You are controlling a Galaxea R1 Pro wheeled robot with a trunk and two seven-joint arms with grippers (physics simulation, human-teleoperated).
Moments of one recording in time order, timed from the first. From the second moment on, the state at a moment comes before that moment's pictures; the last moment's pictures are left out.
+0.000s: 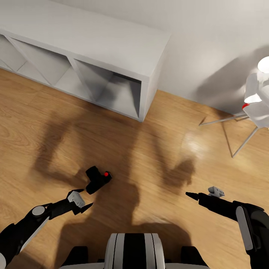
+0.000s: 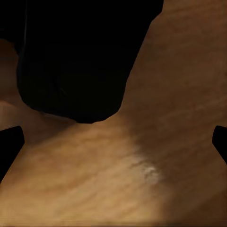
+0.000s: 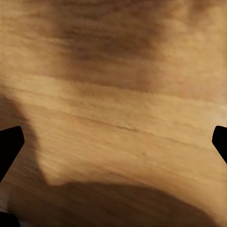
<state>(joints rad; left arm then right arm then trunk) -0.53 0.47 -0.41 -0.90 0.15 -0.09 -0.60 -0.37 -0.14 -0.40 -1.43 -0.14 1.04 0.62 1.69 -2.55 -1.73</state>
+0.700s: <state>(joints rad) -0.53 0.47 -0.40 -0.88 0.18 -0.14 -0.61 -0.37 -0.13 -0.40 -1.43 -0.14 1.03 0.62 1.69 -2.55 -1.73</state>
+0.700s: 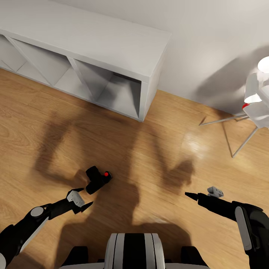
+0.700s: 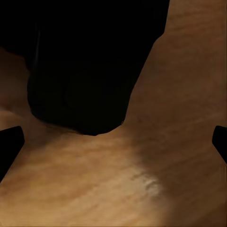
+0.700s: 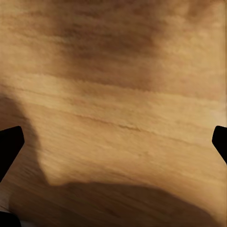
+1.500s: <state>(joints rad) -0.53 0.47 -0.40 -0.90 0.20 -0.15 -0.61 -0.37 -0.13 -0.40 -1.43 -0.14 1.03 0.62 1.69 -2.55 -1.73</state>
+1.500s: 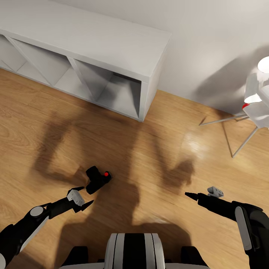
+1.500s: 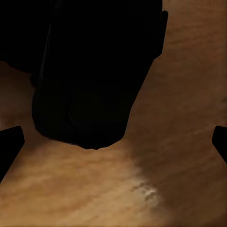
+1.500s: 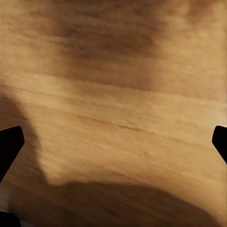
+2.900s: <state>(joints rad) -0.52 0.47 -0.38 -0.91 0.20 -0.22 -0.62 -0.36 -0.12 -0.40 -1.42 -0.14 1.03 0.62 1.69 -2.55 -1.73</state>
